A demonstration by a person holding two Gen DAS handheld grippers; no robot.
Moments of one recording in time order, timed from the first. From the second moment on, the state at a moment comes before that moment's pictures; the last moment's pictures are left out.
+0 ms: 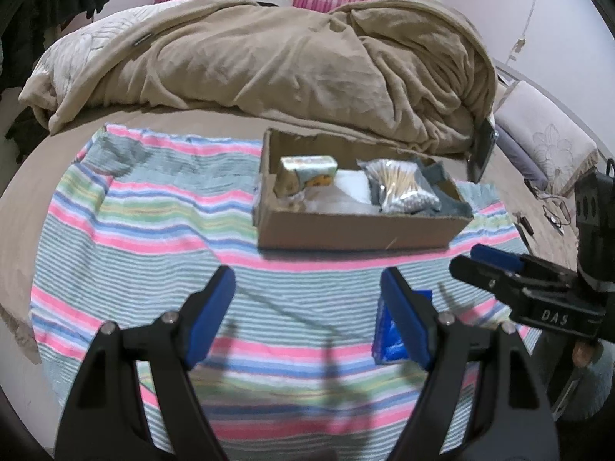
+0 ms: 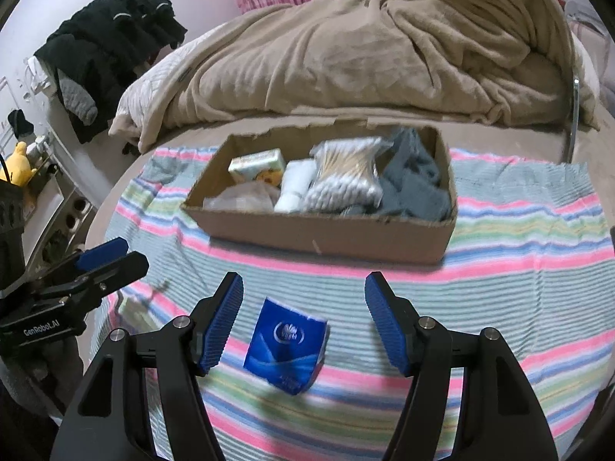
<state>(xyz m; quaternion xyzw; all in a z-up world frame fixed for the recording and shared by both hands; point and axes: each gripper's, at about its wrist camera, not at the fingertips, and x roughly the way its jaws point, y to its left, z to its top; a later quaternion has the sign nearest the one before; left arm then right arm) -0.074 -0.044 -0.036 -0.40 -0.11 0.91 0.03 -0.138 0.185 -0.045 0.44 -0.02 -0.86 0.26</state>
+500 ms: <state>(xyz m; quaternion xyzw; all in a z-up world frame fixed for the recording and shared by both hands) -0.059 -0.051 -0.063 -0.43 -0.11 0.90 0.02 -0.121 0.163 -0.083 0.48 -0.01 -0.84 0.26</state>
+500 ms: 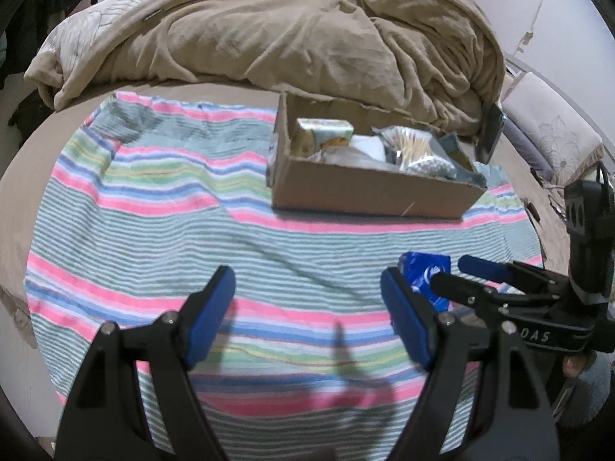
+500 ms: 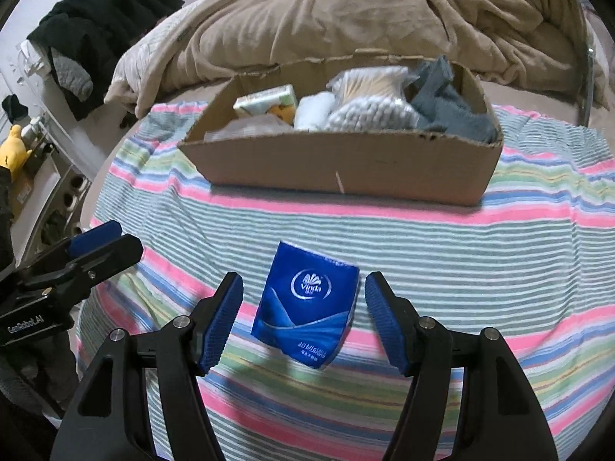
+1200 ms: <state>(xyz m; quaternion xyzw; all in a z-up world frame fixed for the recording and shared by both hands) -0.053 -0.065 -0.086 -0.45 -0.12 0.89 0.01 -0.120 0.135 -0.112 0.50 0.06 -0.83 0.23</state>
